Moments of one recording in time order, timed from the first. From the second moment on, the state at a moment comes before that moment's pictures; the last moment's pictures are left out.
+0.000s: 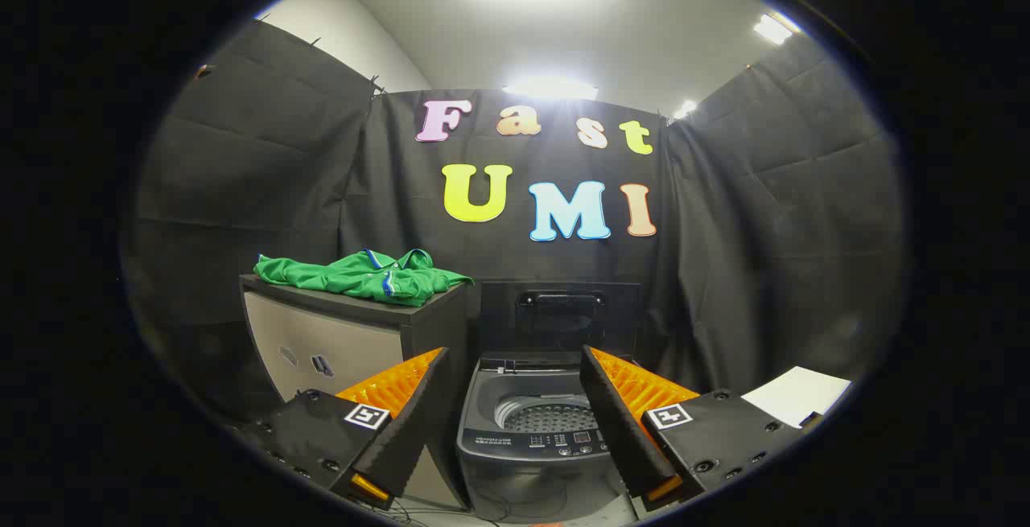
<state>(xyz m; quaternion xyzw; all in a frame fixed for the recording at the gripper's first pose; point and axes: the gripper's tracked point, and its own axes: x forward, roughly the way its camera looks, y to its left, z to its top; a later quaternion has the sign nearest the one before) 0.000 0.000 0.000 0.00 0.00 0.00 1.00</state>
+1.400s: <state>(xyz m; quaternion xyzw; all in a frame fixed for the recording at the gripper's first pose) 0.008 0.020 -0.002 0.05 0.05 0.05 1.00</state>
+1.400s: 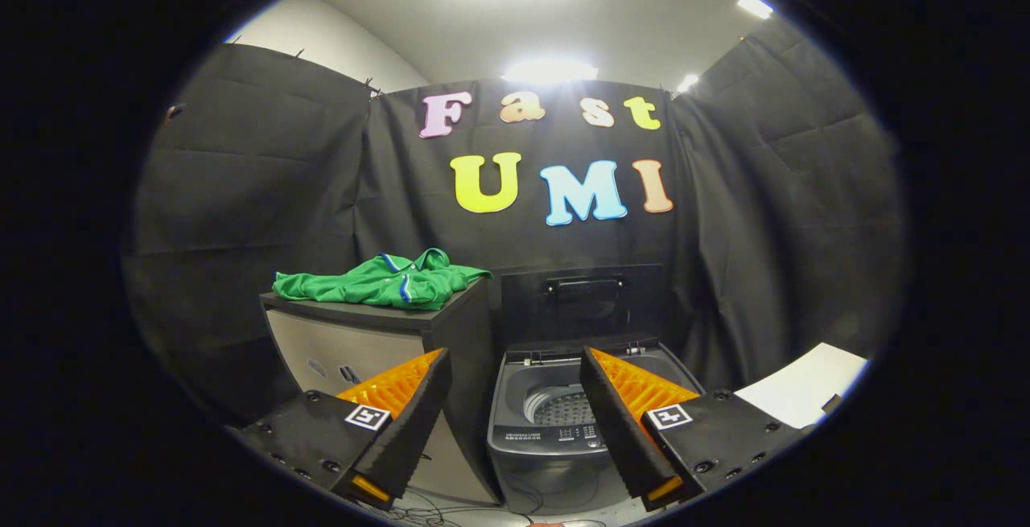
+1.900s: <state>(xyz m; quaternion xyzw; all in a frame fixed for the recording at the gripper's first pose) 0.065 0.057 0.048 0.03 0.07 0.13 0.99</state>
